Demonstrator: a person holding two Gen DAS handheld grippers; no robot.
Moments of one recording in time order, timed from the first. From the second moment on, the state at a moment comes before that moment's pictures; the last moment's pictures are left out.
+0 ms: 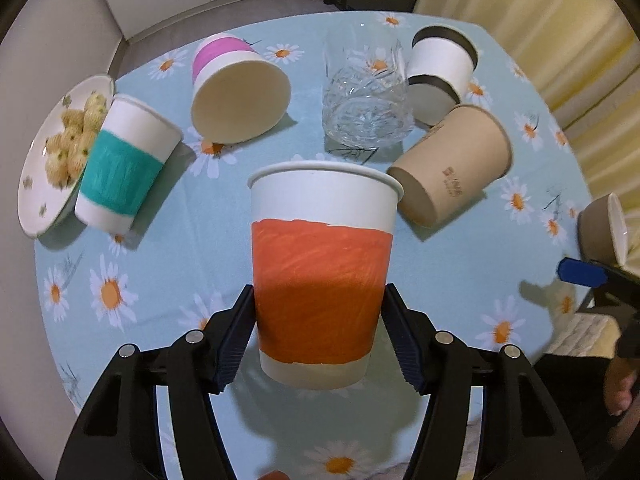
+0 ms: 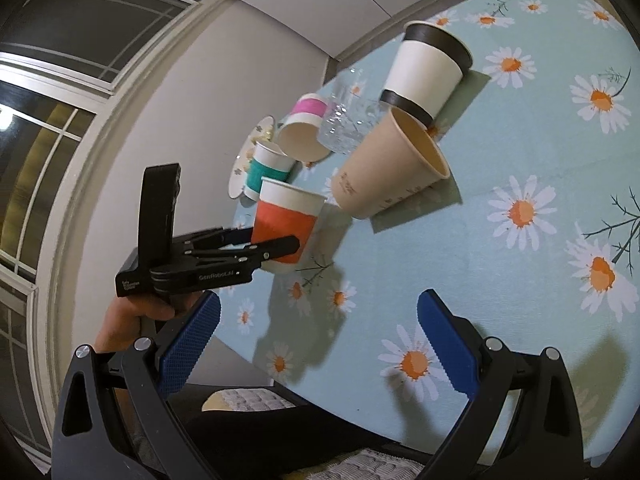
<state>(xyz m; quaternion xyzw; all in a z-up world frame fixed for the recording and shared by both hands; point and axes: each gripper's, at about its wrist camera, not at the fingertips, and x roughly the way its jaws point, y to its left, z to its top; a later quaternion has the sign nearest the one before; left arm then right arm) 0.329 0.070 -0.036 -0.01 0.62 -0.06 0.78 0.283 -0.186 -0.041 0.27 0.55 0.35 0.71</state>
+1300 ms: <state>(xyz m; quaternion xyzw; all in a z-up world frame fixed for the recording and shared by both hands) 0.248 -0.002 -0.059 -0.18 0.62 0.01 0.76 0.265 -0.235 -0.044 0.37 0.57 0.33 0.65</state>
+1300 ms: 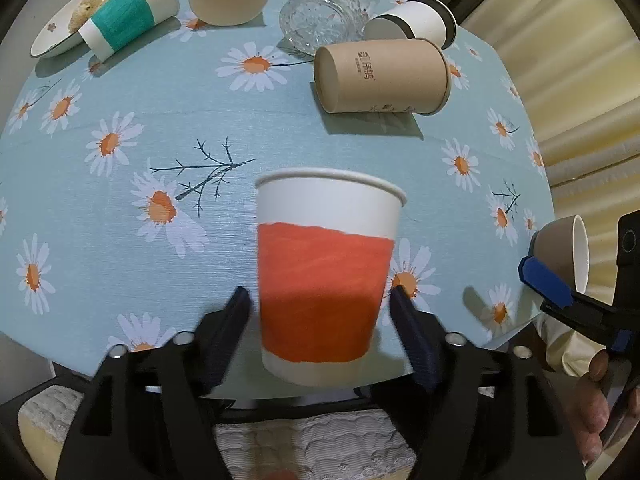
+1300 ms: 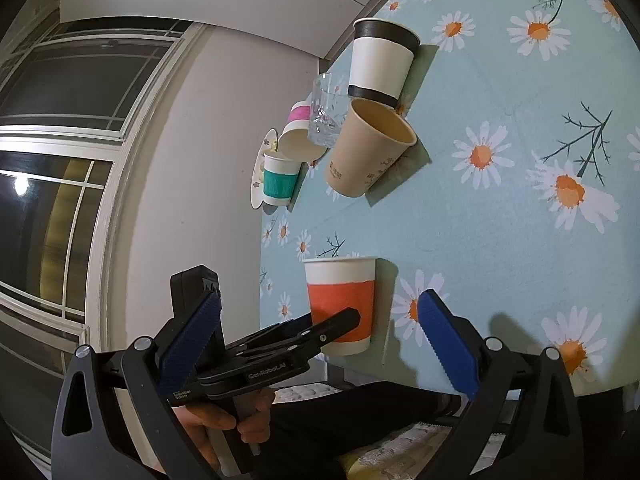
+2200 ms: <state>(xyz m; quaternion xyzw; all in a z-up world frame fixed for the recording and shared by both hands) 0.207 0.041 -0.030 -0.20 0.58 -0.02 0.79 0.265 -0.198 -0.066 0.30 0.61 0.33 0.65</state>
